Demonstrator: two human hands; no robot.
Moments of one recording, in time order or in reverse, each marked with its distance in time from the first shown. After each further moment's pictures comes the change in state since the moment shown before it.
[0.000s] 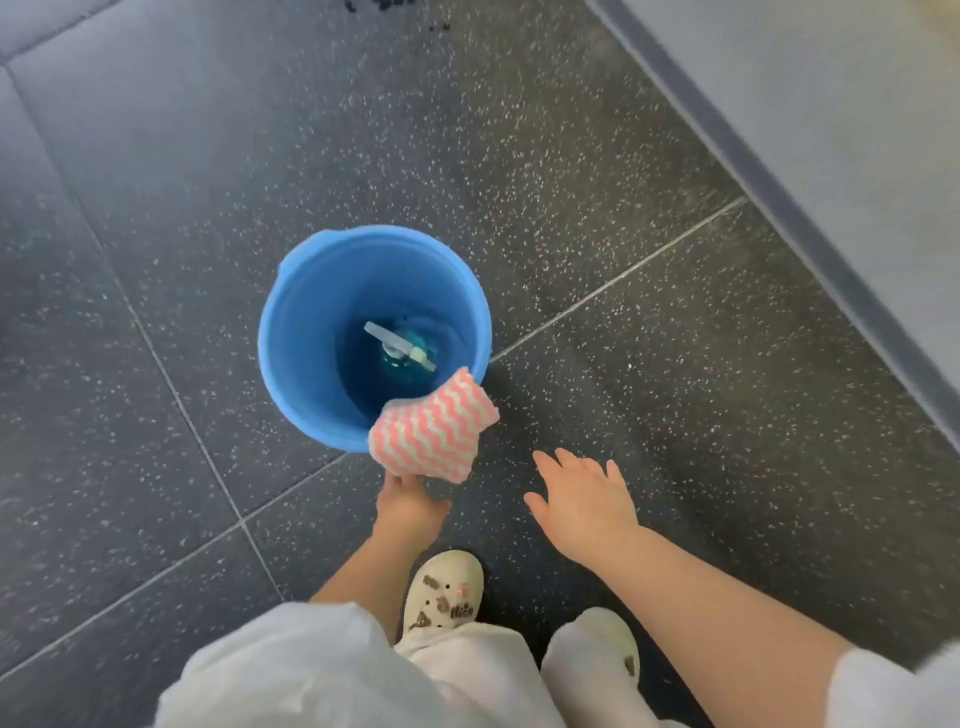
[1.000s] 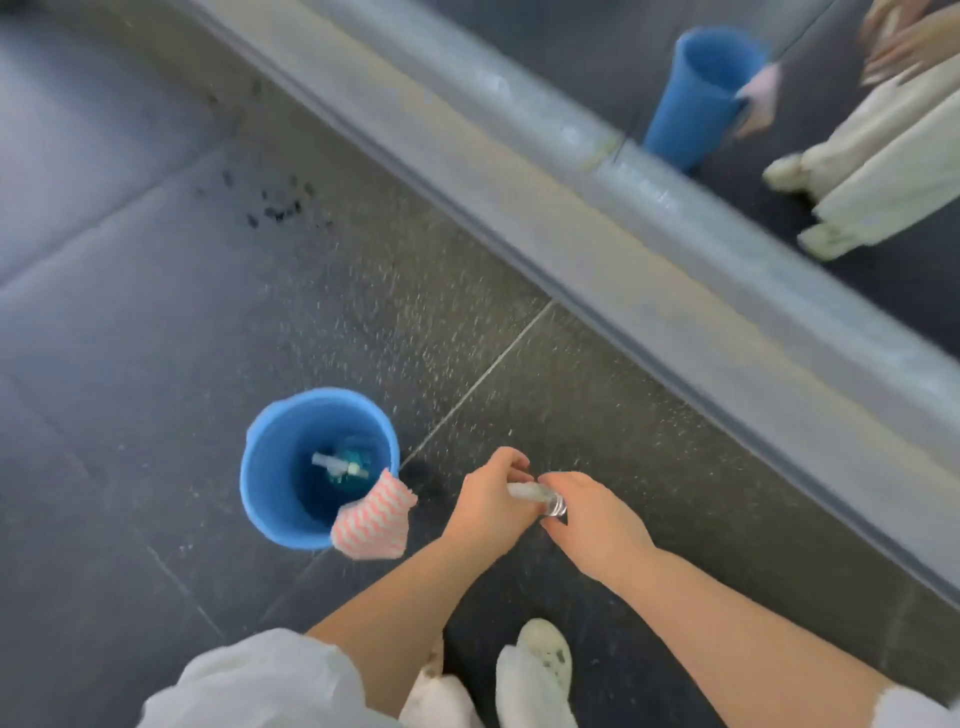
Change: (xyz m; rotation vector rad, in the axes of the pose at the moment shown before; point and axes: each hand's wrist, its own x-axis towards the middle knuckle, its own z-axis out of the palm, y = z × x) left_hand -0.256 0.190 -0.087 -0.142 -0.176 0.674; right_hand -0.219 0.058 -0.129 0.402 0.330 0.120
